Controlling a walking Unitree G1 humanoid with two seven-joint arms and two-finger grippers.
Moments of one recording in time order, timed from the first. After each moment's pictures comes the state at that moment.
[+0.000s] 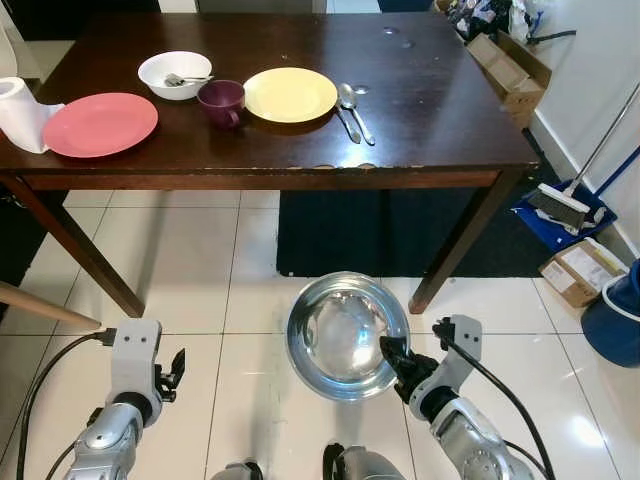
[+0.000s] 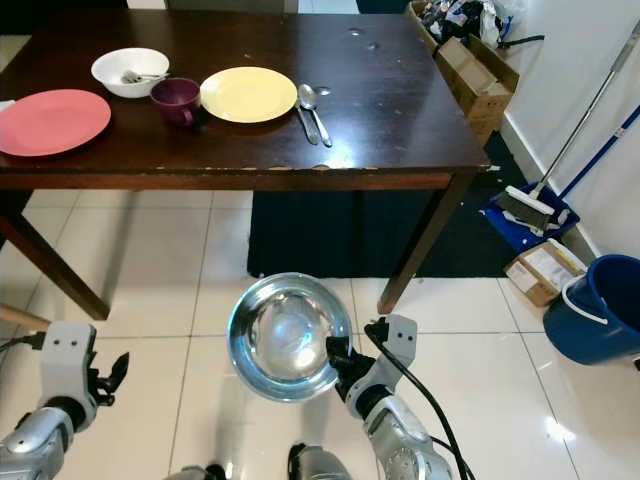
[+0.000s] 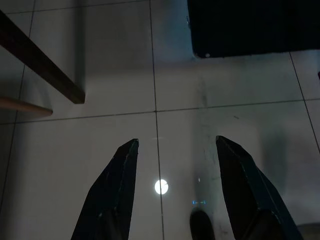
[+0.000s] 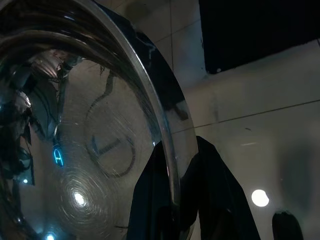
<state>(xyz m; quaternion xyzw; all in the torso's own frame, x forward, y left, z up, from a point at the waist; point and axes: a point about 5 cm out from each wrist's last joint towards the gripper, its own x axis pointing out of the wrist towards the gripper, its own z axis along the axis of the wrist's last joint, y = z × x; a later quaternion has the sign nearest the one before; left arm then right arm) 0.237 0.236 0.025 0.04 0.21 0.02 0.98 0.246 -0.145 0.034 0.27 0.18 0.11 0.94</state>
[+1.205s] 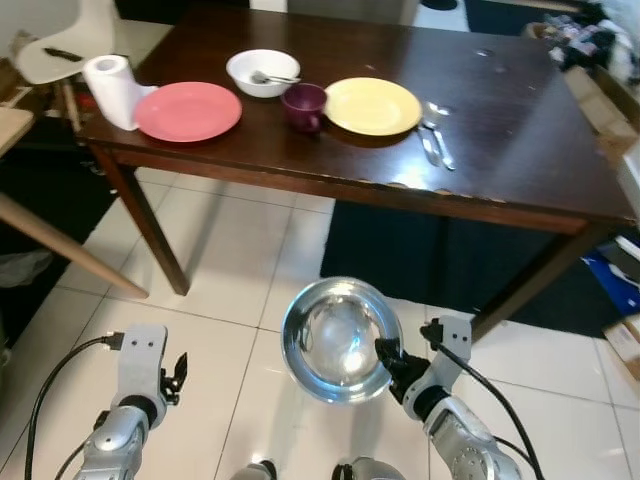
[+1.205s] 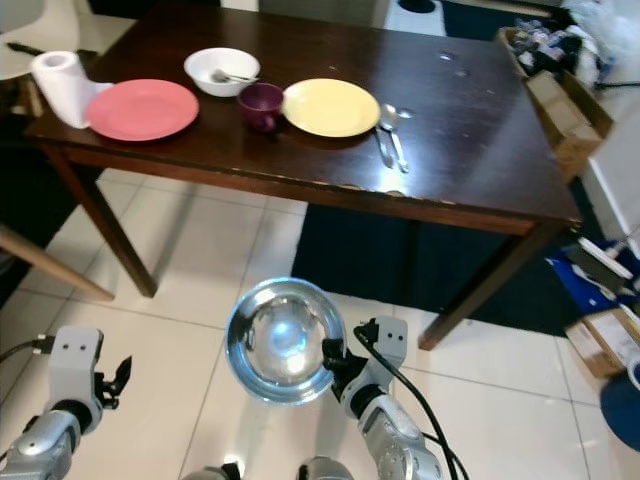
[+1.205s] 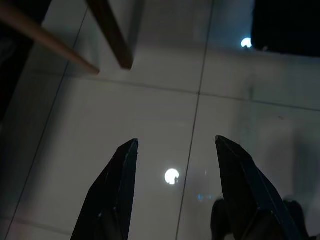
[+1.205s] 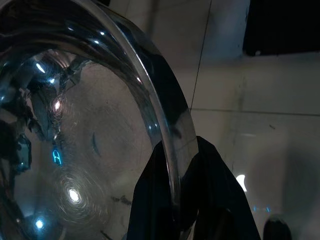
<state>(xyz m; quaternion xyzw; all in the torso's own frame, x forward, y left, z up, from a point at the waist) 0.231 0.234 0.005 0.05 0.23 0.03 0.97 0.247 -0.150 0.016 0.23 0.21 0.10 0.94</state>
